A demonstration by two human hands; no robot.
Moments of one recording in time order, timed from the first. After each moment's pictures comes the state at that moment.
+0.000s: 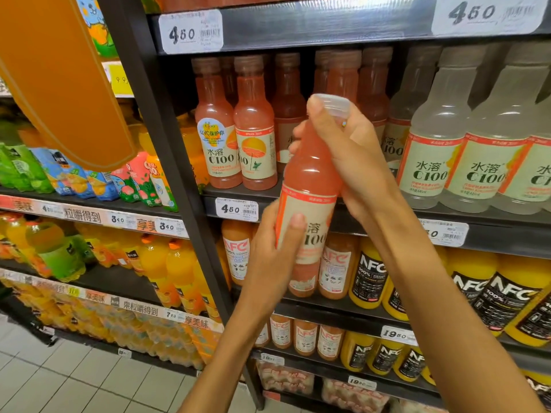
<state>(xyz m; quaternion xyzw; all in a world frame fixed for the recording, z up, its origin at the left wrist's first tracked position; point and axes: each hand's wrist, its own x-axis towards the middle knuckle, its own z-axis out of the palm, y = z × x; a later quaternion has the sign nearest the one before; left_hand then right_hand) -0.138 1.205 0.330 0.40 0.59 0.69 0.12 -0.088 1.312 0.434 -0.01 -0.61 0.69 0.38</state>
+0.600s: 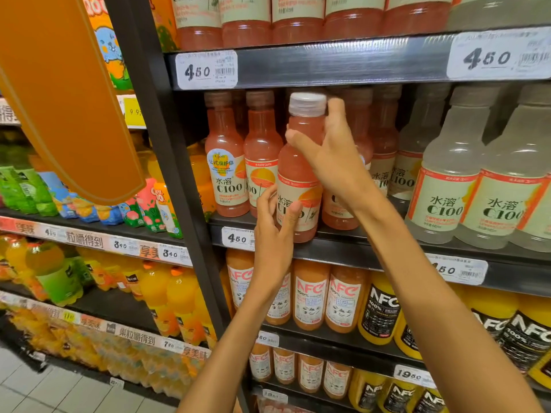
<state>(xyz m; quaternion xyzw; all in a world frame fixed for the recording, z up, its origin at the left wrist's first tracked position) -0.200 1.262 0.338 0.35 0.58 0.73 0.05 -0.141 1.334 0.456 -0.03 -0.77 0.46 0.44</state>
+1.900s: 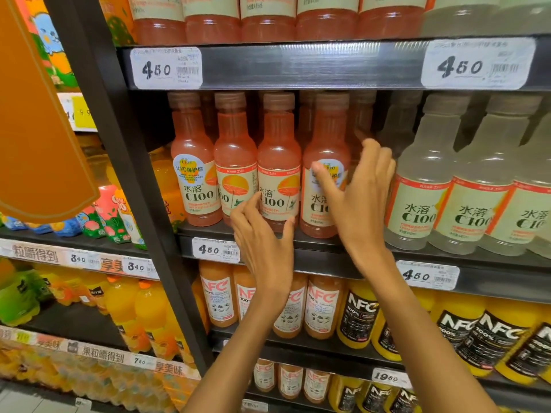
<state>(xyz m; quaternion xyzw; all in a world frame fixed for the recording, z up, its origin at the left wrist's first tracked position) -0.181 1.292 0.340 0.28 0.75 0.57 -0.19 -0.114 1.370 0.406 -0.29 -0.76 0.15 0.56</state>
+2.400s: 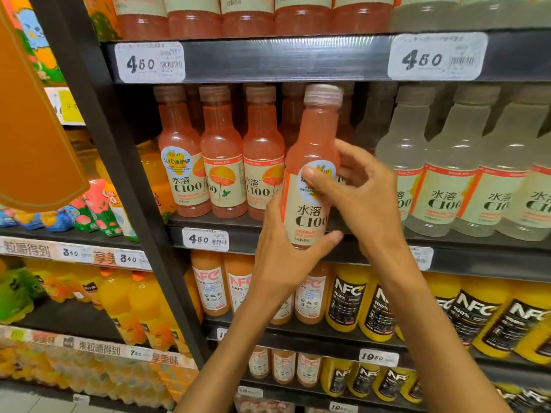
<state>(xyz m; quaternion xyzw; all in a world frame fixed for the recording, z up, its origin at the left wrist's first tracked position) -0.140 1.267 0.352 0.42 0.66 0.62 0.05 -0.064 1.350 0.414 -0.14 -0.70 0.47 0.52</state>
